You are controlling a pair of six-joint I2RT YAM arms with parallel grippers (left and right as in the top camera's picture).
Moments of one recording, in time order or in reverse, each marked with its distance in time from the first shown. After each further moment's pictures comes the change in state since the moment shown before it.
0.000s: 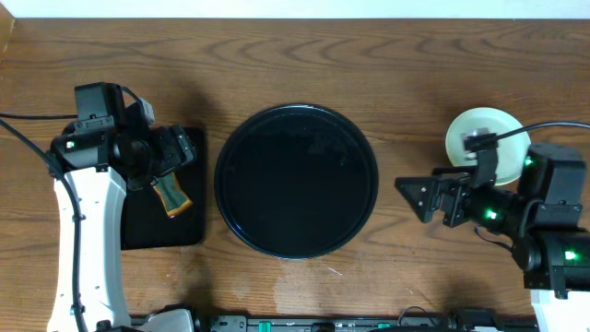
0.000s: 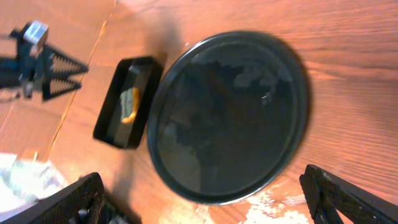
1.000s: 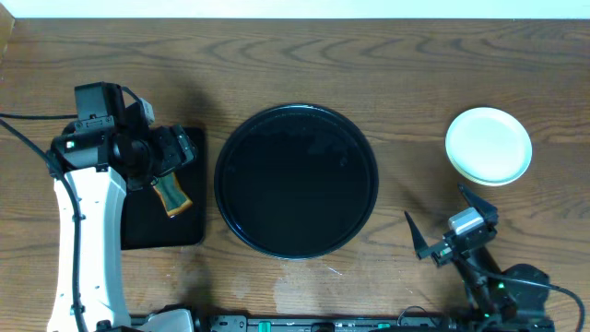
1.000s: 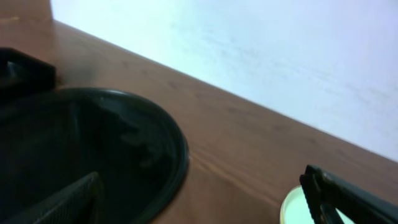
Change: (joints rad) left arm 0.000 0.000 0.000 0.000 0.000 0.000; right arm -0.025 -0.875 -0.829 0.655 0.251 -0.390
